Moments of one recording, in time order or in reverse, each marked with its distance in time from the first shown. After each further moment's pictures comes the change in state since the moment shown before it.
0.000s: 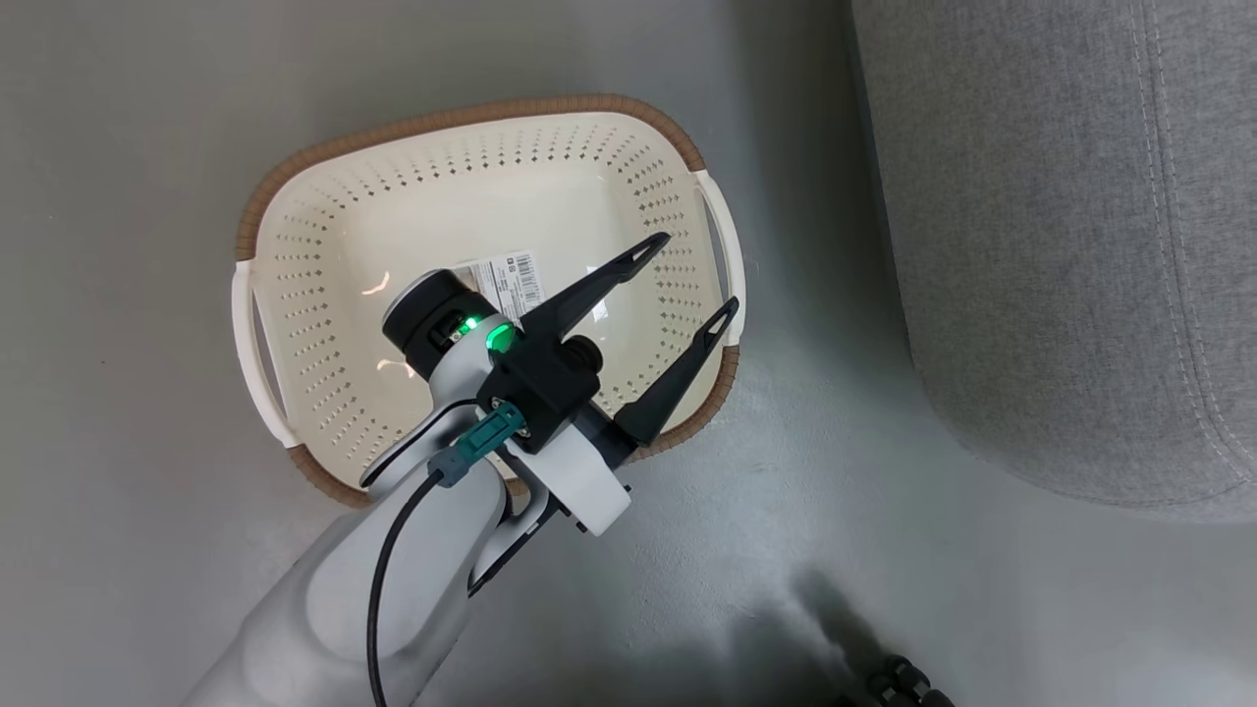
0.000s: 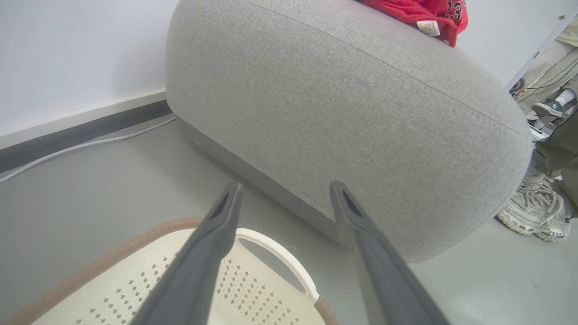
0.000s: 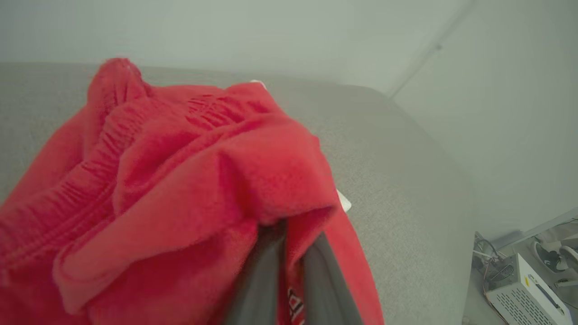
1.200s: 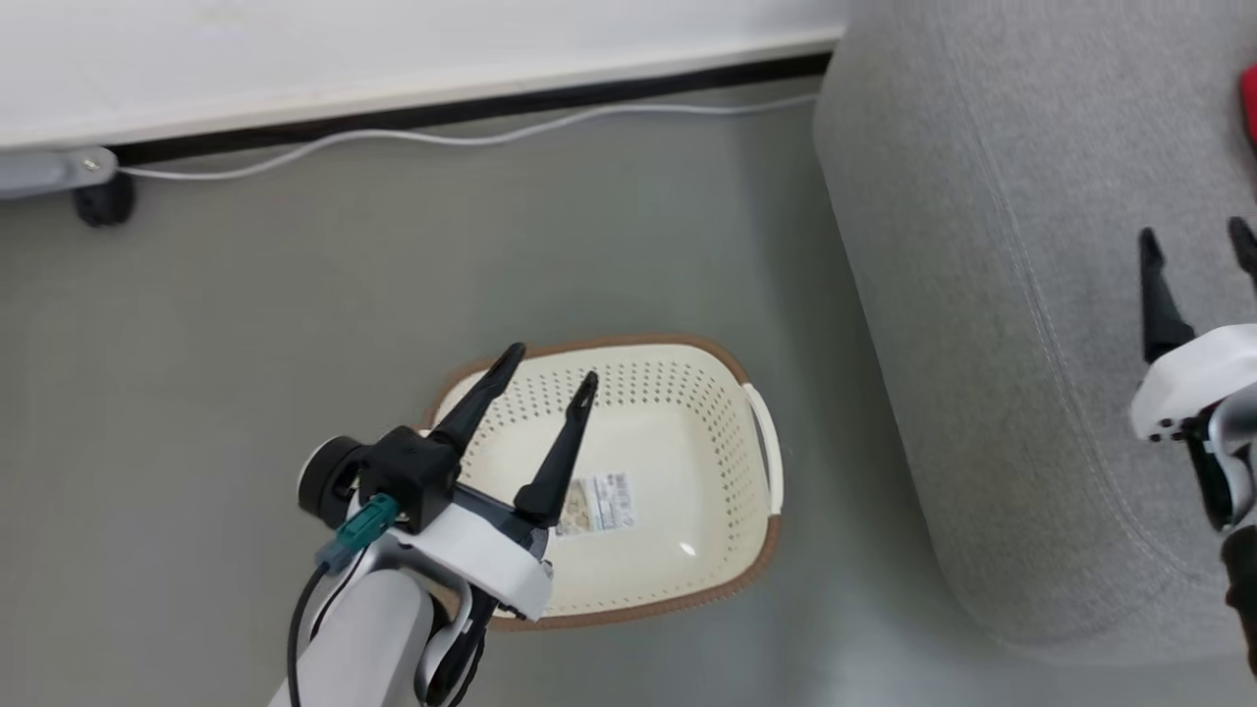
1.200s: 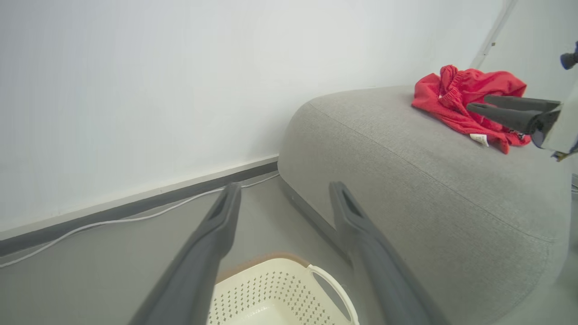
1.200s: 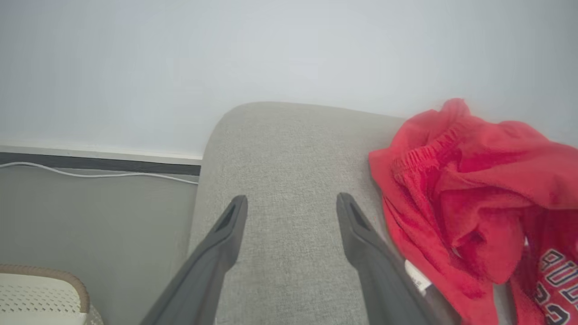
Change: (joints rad) left arm 0.296 -0.071 0.287 0.018 -0.027 0.000 0.000; right arm 0.621 0.199 0.671 -0.249 0.470 0.000 -0.169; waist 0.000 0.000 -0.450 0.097
